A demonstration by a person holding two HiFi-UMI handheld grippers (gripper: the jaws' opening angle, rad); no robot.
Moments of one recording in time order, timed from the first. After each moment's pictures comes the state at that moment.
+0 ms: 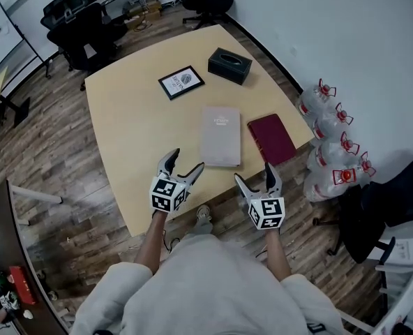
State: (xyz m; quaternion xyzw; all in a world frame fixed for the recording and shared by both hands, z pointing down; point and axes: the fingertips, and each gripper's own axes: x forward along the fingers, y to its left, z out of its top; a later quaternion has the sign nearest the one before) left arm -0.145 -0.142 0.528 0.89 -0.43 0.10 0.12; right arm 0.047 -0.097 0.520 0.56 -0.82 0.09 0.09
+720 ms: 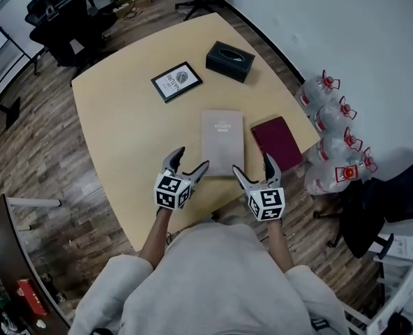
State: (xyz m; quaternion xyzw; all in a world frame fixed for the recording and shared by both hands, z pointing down) left arm -0.134 -0.215 0.571 0.89 -0.40 0.12 0.18; right arm 0.032 -0.187 0.544 0.55 -0.82 0.11 0.12
